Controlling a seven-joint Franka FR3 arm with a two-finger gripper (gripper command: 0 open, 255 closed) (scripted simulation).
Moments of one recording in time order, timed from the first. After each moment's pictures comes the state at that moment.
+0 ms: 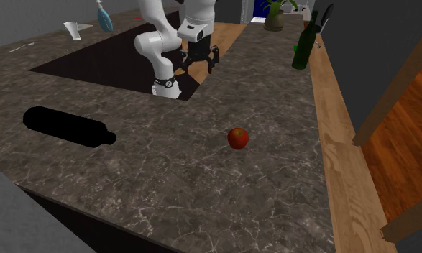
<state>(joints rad) 0.04 -0.18 -0.03 -2.09 0.01 1.72 0.20</state>
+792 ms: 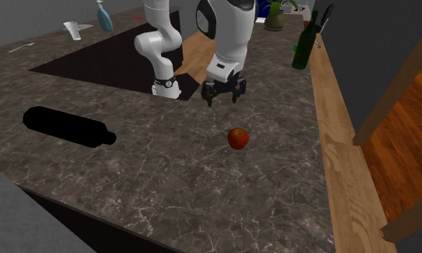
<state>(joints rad) 0.05 0.31 -0.02 -1.63 0.06 1.71 0.25</state>
